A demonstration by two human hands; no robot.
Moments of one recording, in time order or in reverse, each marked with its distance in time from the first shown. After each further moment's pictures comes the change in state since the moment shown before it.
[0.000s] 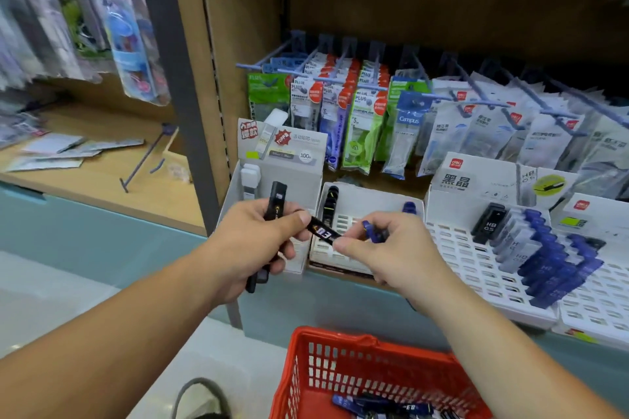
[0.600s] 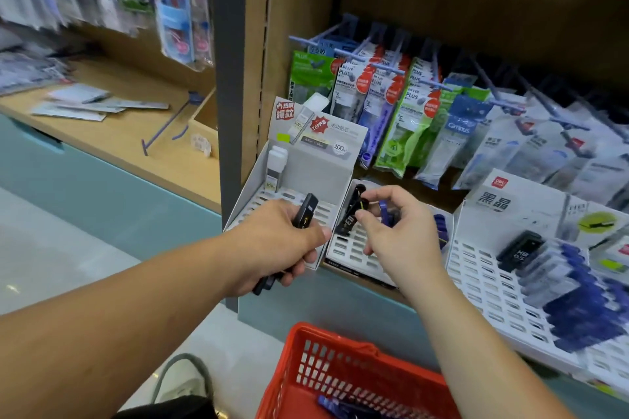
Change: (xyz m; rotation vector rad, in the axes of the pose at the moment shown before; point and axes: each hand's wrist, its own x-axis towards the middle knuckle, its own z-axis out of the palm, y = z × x) left_hand 0.008 -0.017 -0.004 0.132 -0.085 -0.071; right_hand 0.036 0.003 0.031 0.018 0.111 -0.162
